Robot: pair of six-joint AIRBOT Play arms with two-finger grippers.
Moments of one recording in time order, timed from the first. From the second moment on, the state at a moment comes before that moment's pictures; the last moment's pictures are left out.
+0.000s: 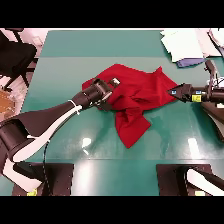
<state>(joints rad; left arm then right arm) -0.72 -1.72 1.50 1.94 -1.24 -1.76 -0.32 -1.11 0.89 -0.54 1.26 1.05</state>
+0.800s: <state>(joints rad) -0.40 -1.34 1.13 1.95 -1.28 -2.10 -0.45 -1.07 0.89 -0.61 1.30 1.07</state>
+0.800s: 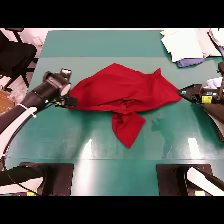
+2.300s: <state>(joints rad) -0.19 -1.33 1.11 1.78 -1.11 -1.91 -0.41 -1.75 1.29 -0.77 1.15 1.24</state>
